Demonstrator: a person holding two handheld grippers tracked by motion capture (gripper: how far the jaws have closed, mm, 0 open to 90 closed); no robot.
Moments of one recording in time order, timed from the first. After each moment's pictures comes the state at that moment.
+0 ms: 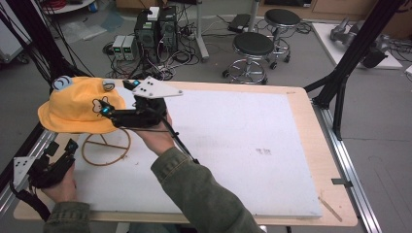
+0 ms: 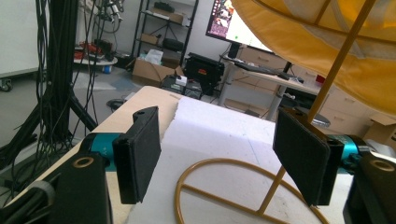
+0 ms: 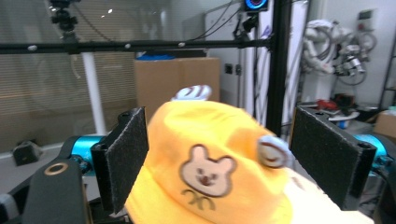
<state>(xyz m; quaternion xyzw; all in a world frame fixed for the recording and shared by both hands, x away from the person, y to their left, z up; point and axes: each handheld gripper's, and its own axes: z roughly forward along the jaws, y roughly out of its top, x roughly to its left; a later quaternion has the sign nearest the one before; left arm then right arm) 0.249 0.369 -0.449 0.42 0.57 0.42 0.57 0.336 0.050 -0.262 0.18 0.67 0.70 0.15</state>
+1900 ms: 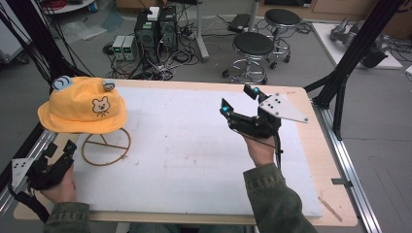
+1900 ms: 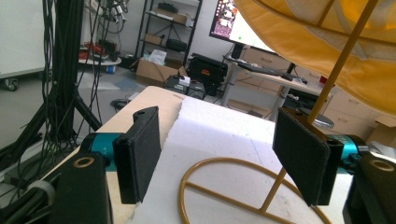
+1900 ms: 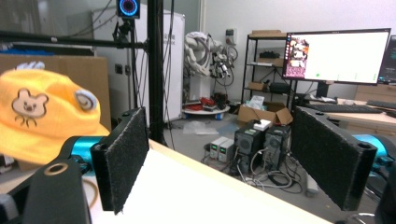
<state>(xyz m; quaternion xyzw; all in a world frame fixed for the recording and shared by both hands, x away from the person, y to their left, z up) 0.245 0.370 -0.448 0.42 0.57 0.43 0.56 0.311 -0.185 -0.280 0.29 0.62 0.64 0.33</state>
